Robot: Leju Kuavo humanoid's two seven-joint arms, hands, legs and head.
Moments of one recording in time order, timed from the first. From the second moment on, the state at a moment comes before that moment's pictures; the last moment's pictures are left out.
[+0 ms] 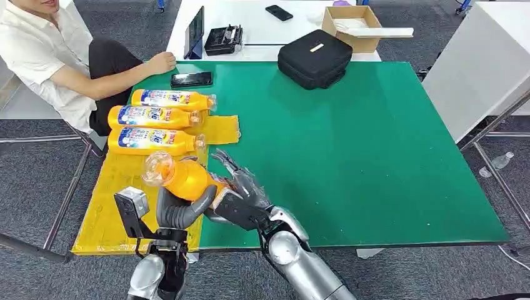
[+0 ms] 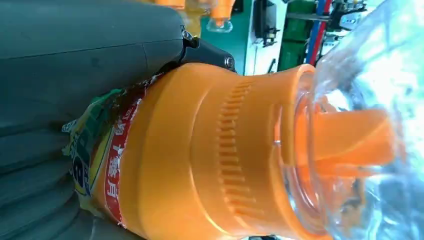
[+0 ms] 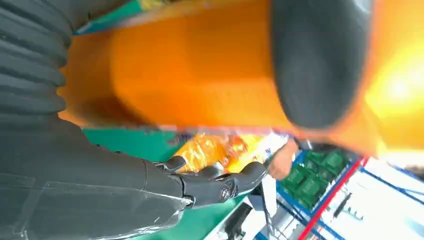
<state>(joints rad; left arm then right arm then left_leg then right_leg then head) -0.06 -0.30 -0.31 -1.44 0.08 0.04 -0.32 -0.25 0.21 0.55 -1.23 0.59 0.09 -0.29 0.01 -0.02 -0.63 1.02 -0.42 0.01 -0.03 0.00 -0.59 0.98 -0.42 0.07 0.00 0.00</state>
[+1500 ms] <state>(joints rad) -0.02 -0.24 -0.14 -1.63 -1.36 0.41 -0.25 0.01 0.28 0.07 -1.68 0.65 -0.18 -0.44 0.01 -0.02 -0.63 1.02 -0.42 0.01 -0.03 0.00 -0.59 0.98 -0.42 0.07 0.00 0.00</state>
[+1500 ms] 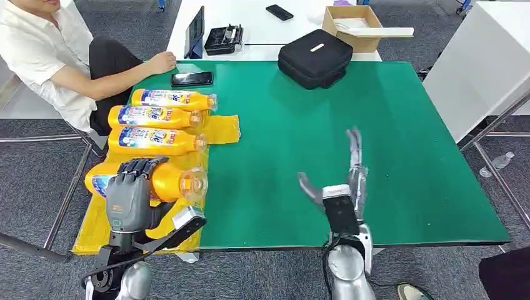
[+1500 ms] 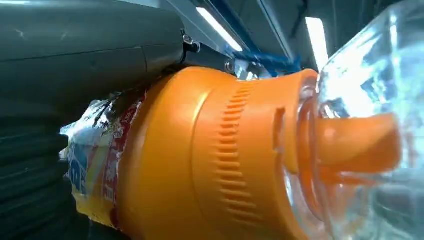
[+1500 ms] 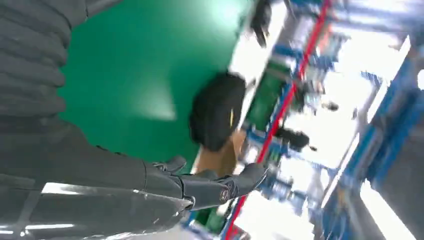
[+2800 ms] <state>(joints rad) -0.32 0.01 -0.32 -0.85 -1.39 0.36 -0.25 -0.04 0.34 -0.17 -1.62 0.53 -0.12 -0.66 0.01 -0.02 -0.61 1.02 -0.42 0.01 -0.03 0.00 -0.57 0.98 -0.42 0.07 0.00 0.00</state>
